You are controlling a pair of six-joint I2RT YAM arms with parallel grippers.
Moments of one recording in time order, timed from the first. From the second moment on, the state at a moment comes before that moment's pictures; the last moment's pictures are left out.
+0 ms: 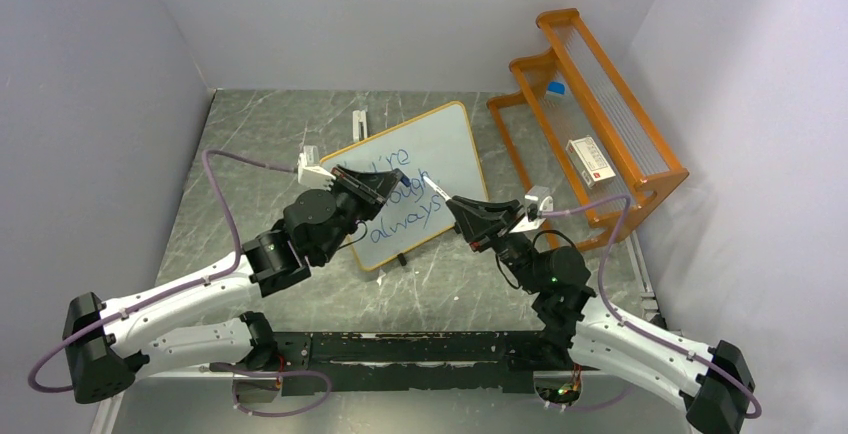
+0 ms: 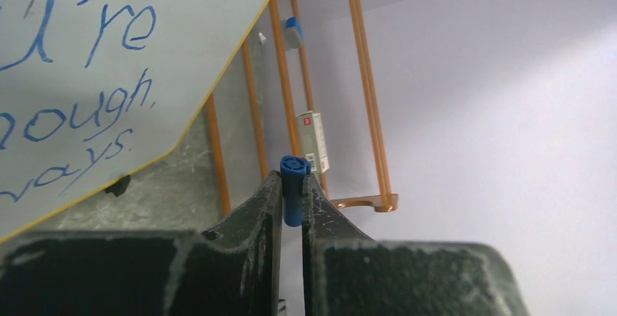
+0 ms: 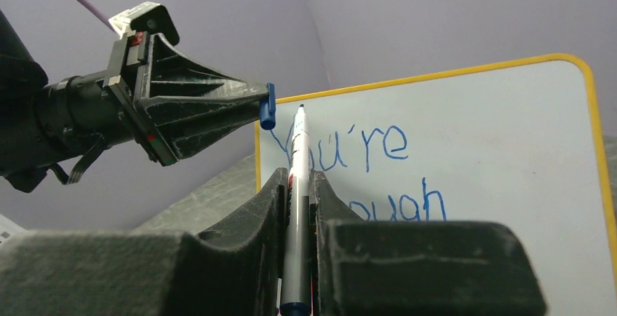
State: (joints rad) left arm -1.01 0.98 0.79 0.12 -0.56 -1.26; right arm 0.90 0.63 0.29 0.72 0.16 0.25
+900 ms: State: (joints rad) left arm -1.01 1.00 0.74 0.25 -0.58 -1.39; right arm 0.91 0.65 0.29 0.73 0.08 0.27
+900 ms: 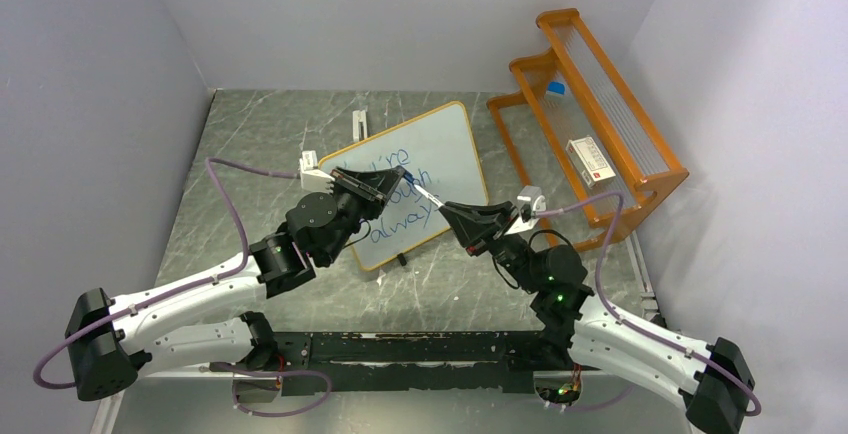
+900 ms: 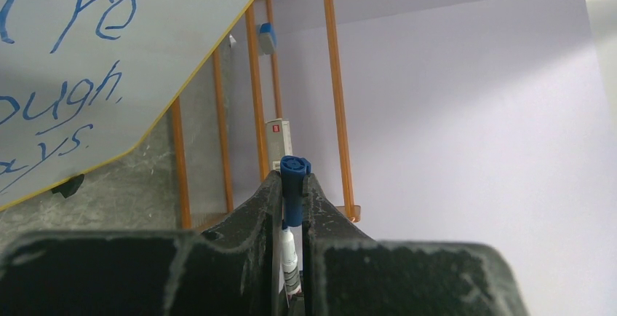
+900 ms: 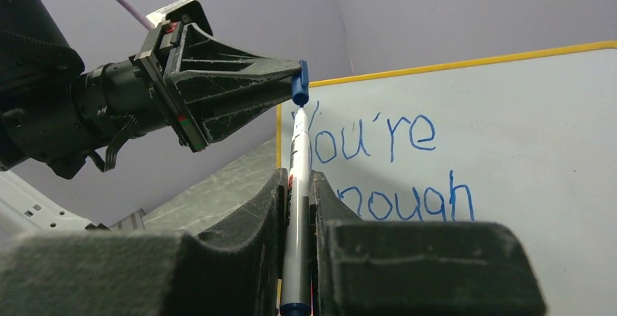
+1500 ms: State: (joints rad) left arm -1.01 1.02 0.74 0.26 -0.57 -1.39; right arm 0.91 0.63 0.29 0.73 0.10 0.28
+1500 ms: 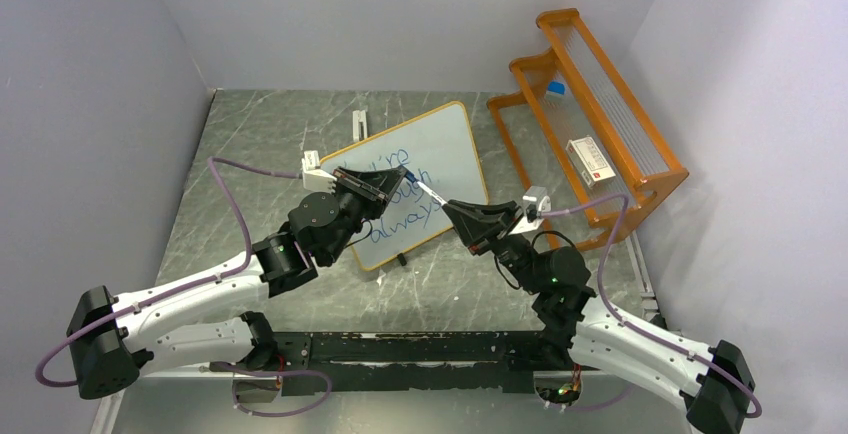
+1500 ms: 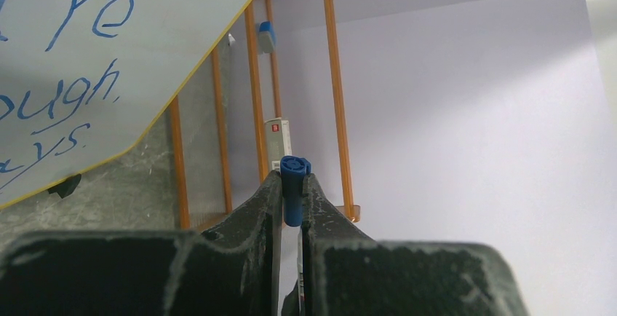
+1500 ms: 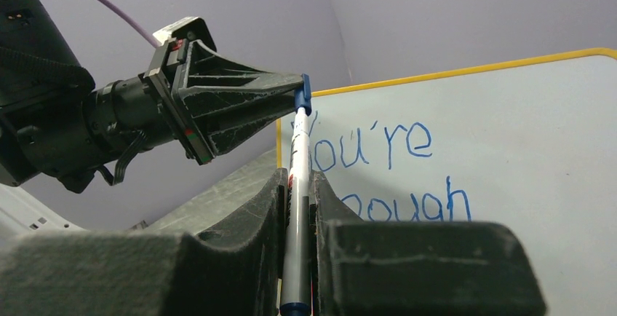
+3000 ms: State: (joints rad) left arm -1.00 1.07 0.75 0.37 -0.42 -1.30; right arm 0.91 0.78 0.29 0.93 0.15 0.27
